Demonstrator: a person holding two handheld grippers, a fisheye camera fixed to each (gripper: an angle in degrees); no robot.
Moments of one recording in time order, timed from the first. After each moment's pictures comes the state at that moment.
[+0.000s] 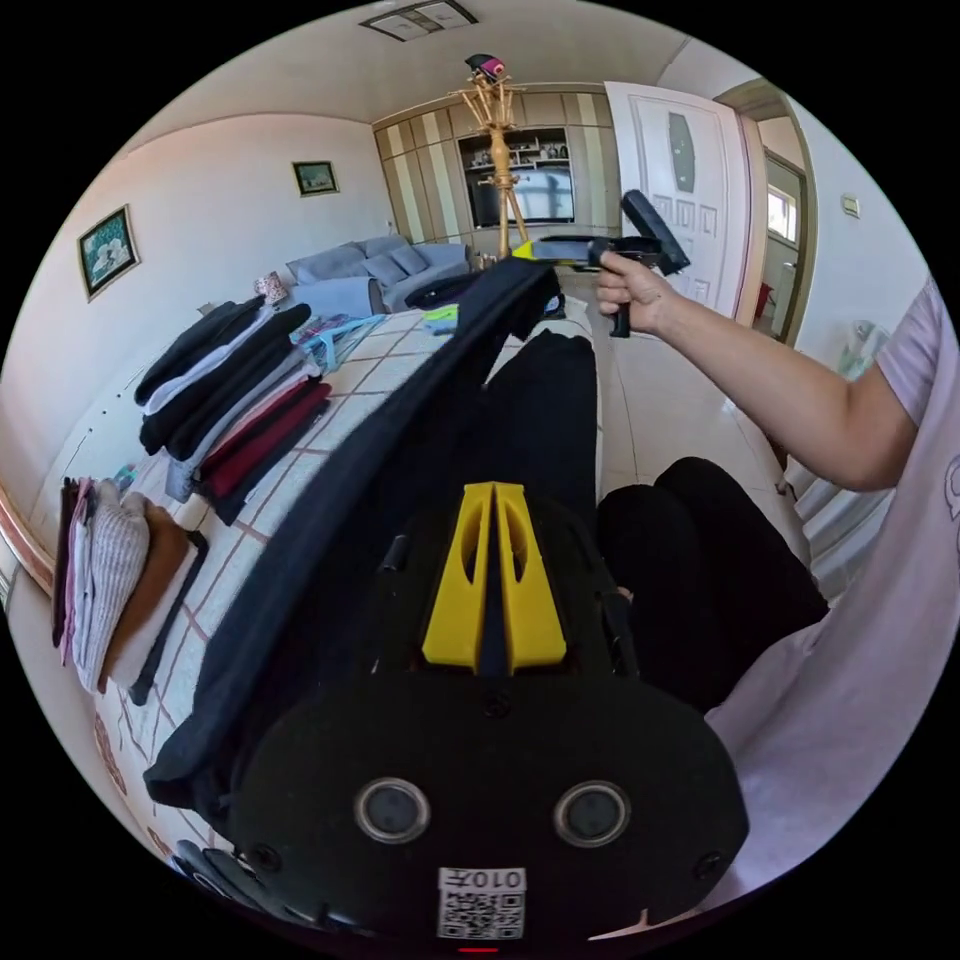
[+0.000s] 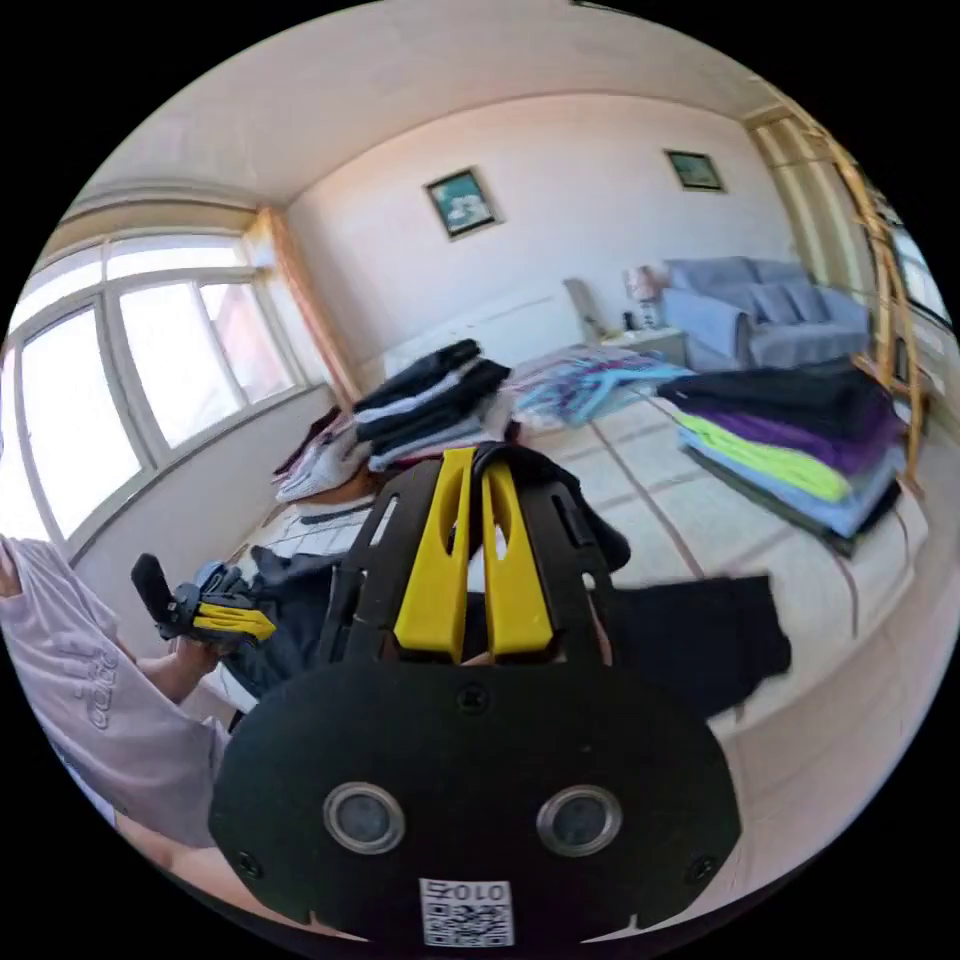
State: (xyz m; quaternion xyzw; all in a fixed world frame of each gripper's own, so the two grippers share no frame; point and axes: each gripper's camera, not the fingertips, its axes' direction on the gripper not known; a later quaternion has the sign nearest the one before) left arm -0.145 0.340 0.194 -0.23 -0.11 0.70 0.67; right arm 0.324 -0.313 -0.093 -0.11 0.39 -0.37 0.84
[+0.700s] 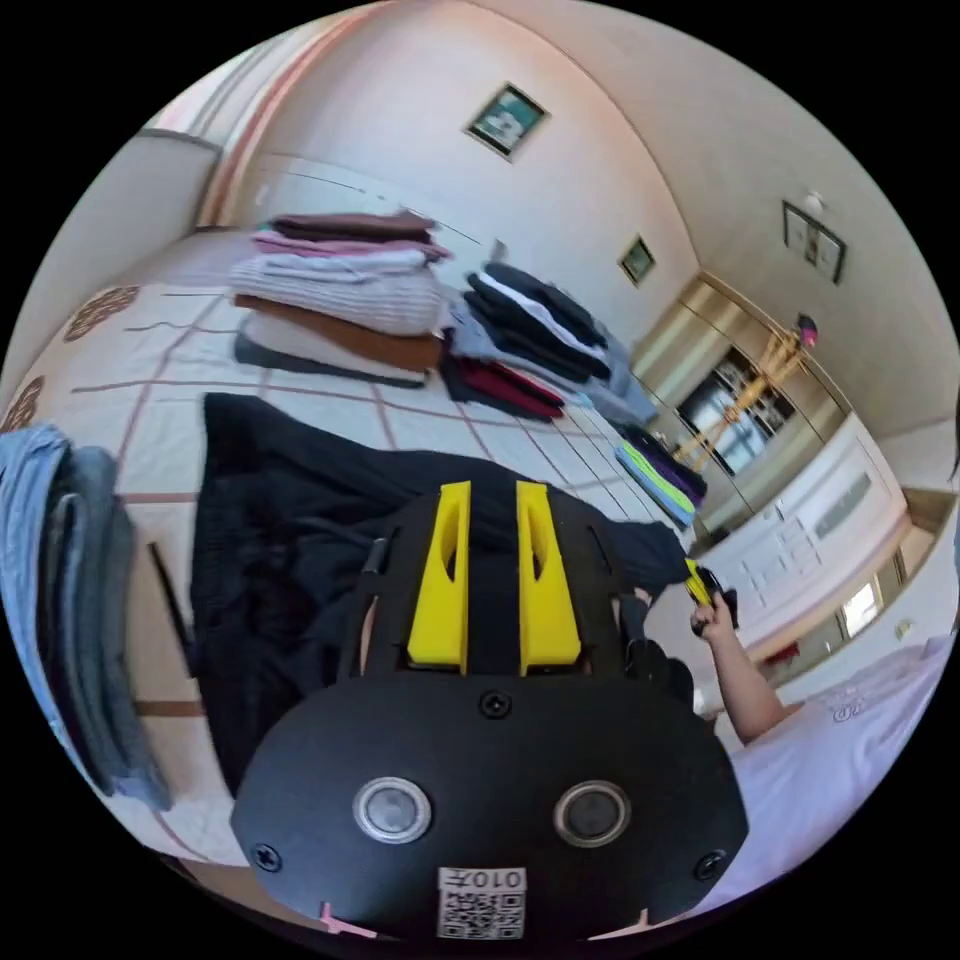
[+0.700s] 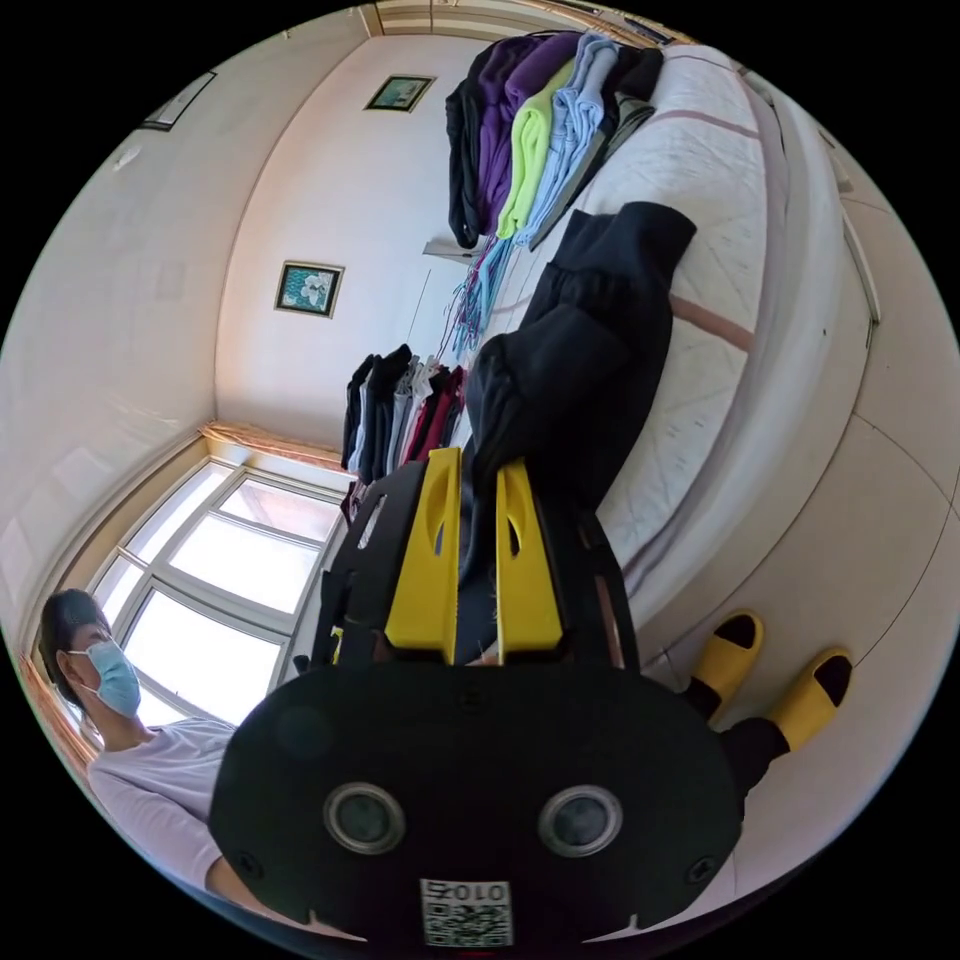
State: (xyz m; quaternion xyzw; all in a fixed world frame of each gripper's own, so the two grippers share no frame) left arm -0.291 0.017 -0.024 -0.06 -0.13 0.32 0.94; right arm 0.465 -0.293 -0.221 -0.05 0.26 -0.04 0.96
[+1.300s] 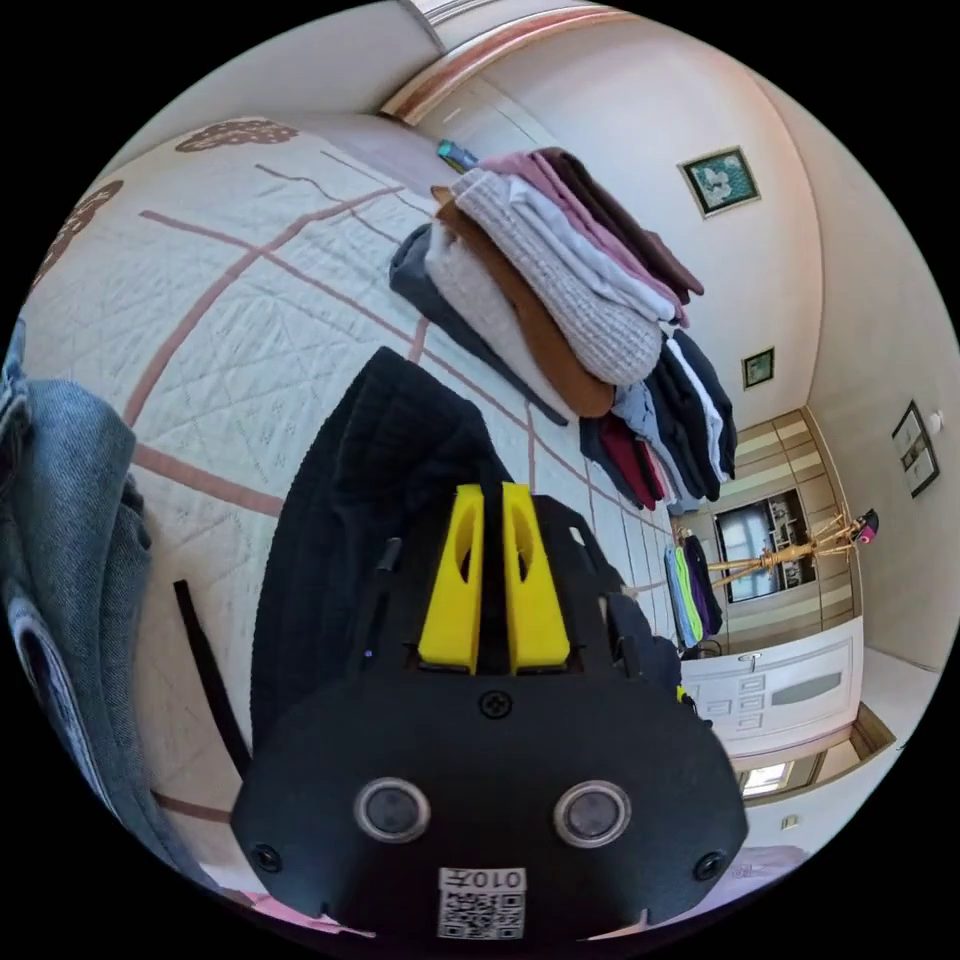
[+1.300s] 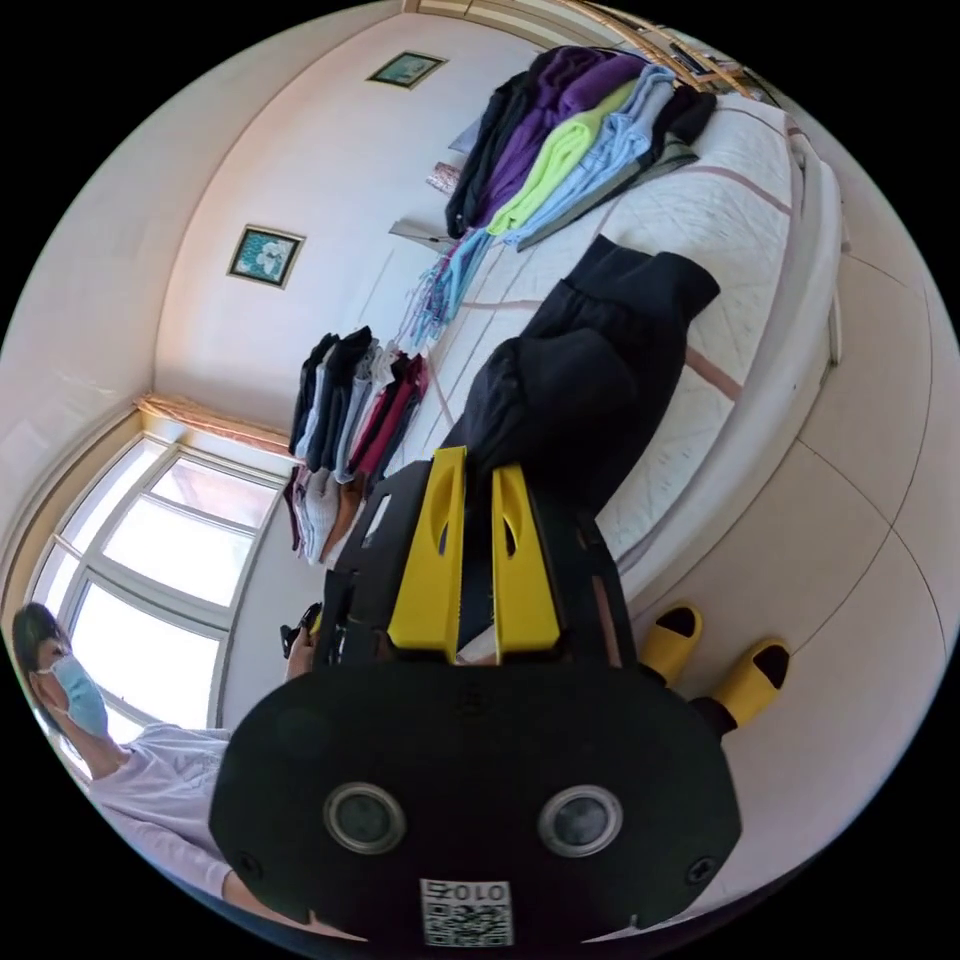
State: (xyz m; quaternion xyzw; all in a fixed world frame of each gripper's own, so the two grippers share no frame) left arm -0.407 -0.173 -0.017 -0.05 -0.17 0.09 0.98; right arm 0.443 -0.297 -0.190 -0.07 0.38 -0.05 0.92
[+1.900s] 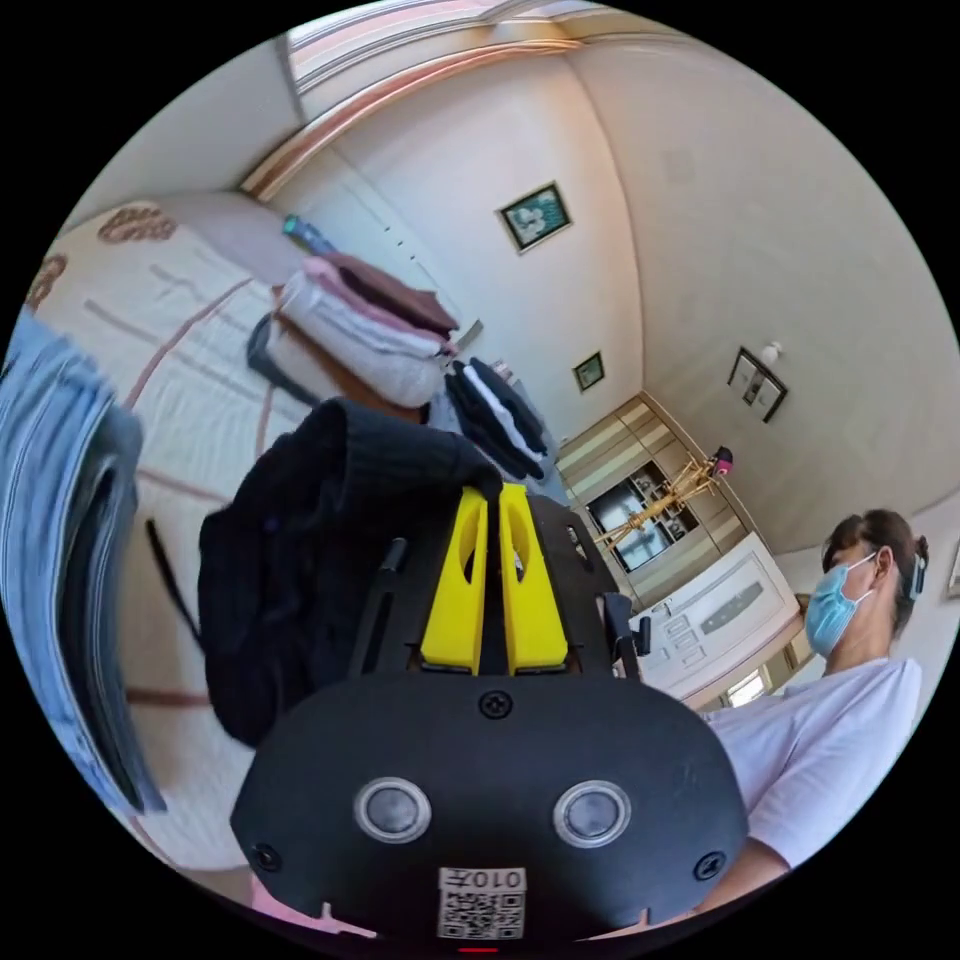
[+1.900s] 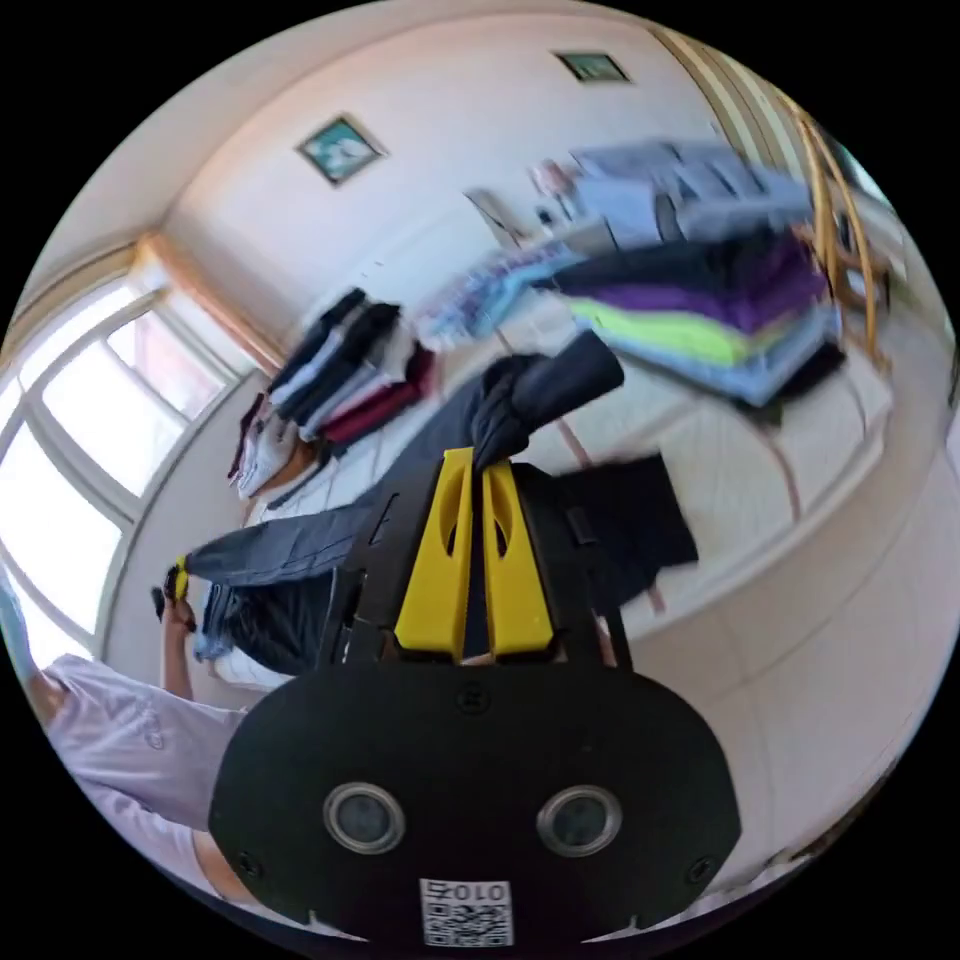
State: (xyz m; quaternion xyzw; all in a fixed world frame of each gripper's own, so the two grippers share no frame) left arm -0.310 -0.060 -0.183 -0.01 0.05 0.20 0.98; right arm 0.381 -0.372 -0.149 -0.18 0.46 -0.17 0.85
